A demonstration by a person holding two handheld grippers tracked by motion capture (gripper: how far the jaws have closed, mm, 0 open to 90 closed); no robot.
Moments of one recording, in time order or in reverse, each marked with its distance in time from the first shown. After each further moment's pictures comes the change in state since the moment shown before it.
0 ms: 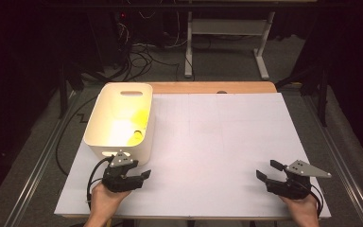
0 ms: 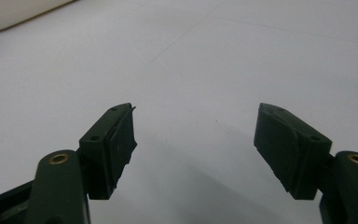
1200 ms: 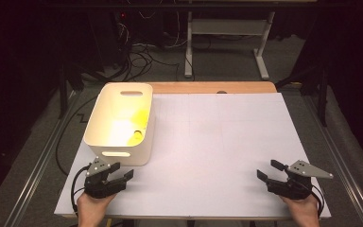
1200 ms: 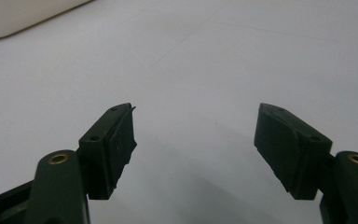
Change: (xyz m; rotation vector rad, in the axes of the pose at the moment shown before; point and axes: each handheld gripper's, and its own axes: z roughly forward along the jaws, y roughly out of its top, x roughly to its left) left arm 0.029 -0.041 -0.020 -0.150 0.075 -0.136; right arm -0.001 0.000 -0.003 -0.020 0.003 0.014
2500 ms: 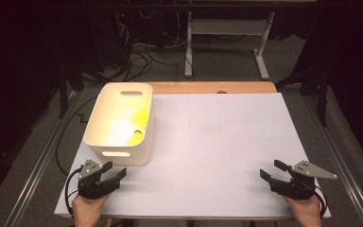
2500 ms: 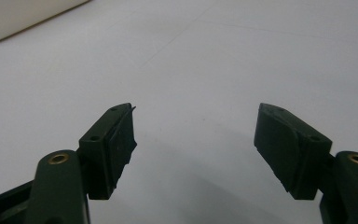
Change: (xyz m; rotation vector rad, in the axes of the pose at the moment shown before) left arm 0.014 -0.010 -0.007 -0.046 0.062 -0.024; right arm -0.006 -0.002 -0.005 -0.006 -0.025 0.021
